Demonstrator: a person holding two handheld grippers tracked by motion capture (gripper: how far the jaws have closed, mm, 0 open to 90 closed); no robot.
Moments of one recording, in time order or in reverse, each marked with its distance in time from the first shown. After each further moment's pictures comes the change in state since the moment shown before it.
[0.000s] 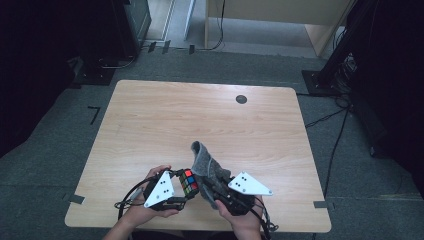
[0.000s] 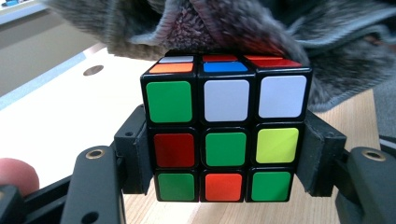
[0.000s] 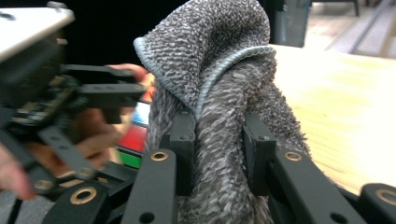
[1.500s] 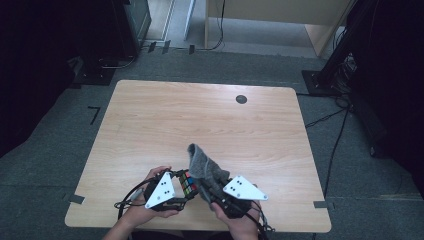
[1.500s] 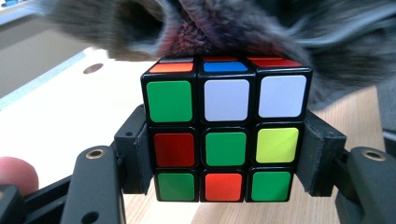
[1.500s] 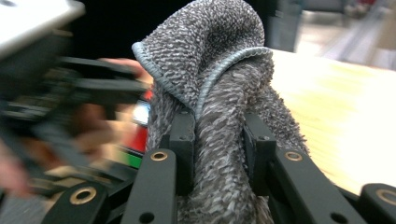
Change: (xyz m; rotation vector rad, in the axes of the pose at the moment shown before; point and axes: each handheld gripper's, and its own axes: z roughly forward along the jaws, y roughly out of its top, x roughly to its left) left arm -0.005 -0.003 0.004 0.025 0.007 0.034; right arm 0.011 -0.003 0.004 -0.002 -0.020 -0.068
